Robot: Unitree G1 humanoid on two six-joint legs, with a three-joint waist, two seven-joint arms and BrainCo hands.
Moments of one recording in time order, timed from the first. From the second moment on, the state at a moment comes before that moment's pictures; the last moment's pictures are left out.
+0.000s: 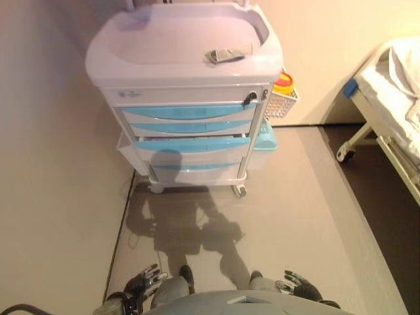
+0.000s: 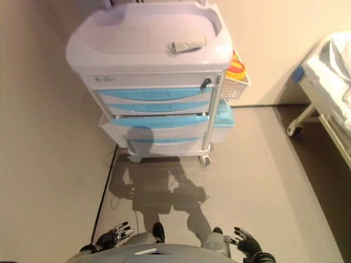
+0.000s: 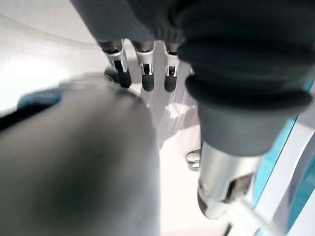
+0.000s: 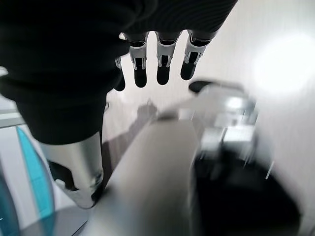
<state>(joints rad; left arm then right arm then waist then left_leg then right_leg) 0.17 0.32 -0.20 1.01 -0.60 -0.01 -0.38 0.22 -0.26 0.18 1.01 0.38 -0.14 0.27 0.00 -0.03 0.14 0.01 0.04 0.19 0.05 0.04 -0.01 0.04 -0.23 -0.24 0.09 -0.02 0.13</state>
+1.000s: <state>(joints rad) 0.03 0.28 -0.34 1.11 -0.39 -0.16 -0.32 0.14 -0.33 0.21 1.16 0.49 -0.18 0.34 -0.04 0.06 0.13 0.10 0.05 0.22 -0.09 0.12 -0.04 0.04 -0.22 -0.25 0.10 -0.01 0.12</state>
